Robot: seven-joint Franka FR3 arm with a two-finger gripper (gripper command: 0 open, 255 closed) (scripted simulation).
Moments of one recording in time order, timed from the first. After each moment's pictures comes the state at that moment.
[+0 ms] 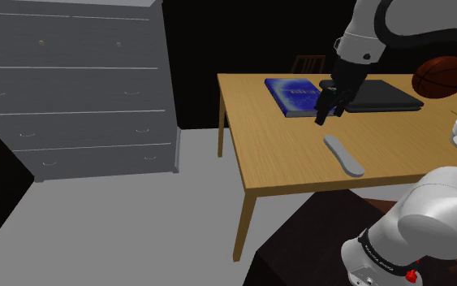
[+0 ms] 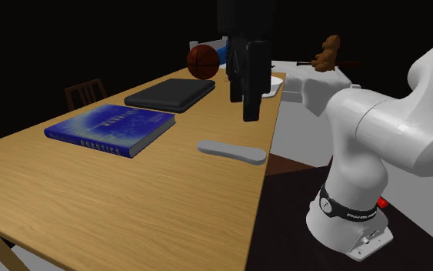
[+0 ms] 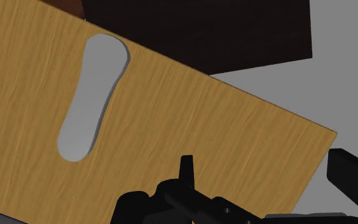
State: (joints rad) arm -0.06 -0.81 -0.02 -2.47 0.04 1.64 0.02
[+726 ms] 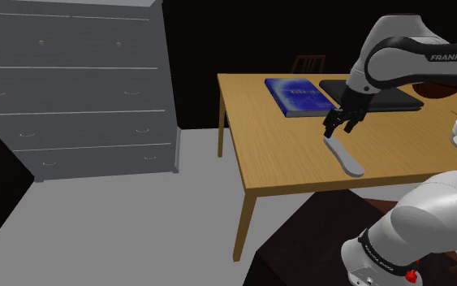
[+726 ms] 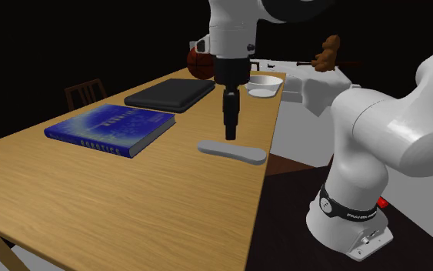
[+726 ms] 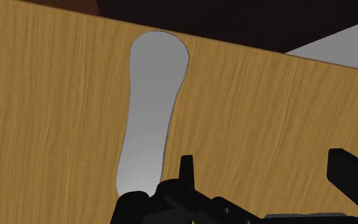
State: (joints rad) arm -0.23 -0.79 -0.17 -2.70 -0.09 1.89 0.00
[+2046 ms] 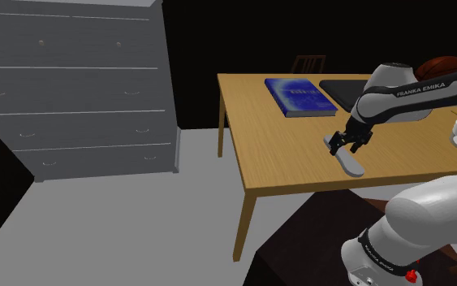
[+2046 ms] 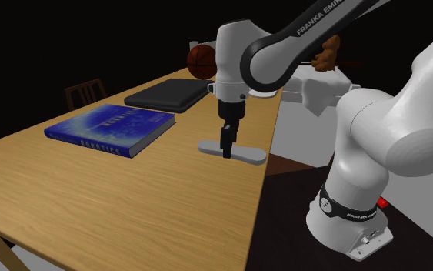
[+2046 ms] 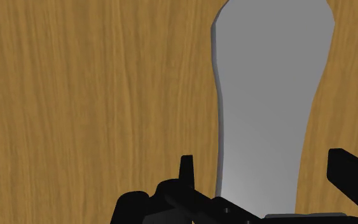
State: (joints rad) arm -0.39 -0.57 -0.35 -2.86 -0.23 2.30 -0.04
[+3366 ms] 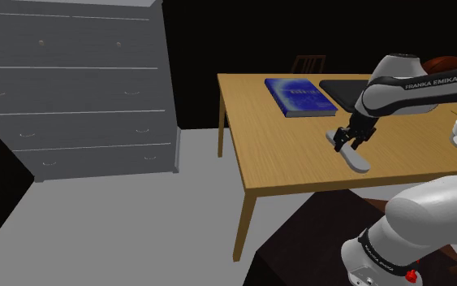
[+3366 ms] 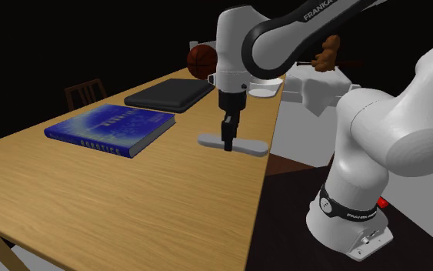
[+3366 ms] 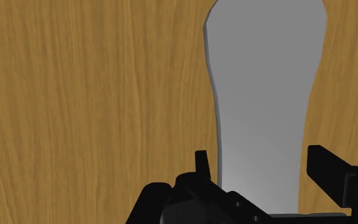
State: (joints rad) arm -0.39 -0.63 -0.33 -2.83 -0.22 2.21 -0.04
